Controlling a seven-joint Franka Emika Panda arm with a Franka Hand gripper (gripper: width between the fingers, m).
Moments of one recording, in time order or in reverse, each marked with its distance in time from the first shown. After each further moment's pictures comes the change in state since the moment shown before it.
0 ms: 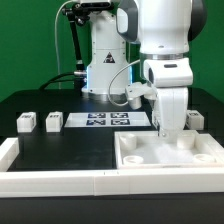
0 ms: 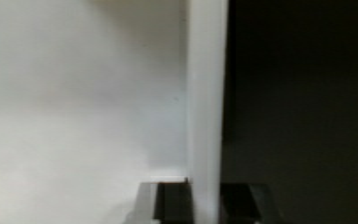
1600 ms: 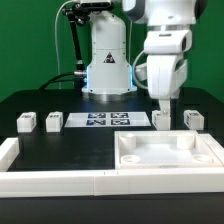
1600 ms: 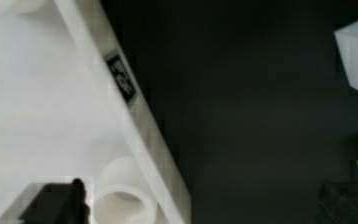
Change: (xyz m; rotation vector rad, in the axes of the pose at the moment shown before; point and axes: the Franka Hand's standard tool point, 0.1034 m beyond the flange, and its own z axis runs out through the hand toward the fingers) arm 0.029 -0.029 -0.048 -0.073 0.002 0.408
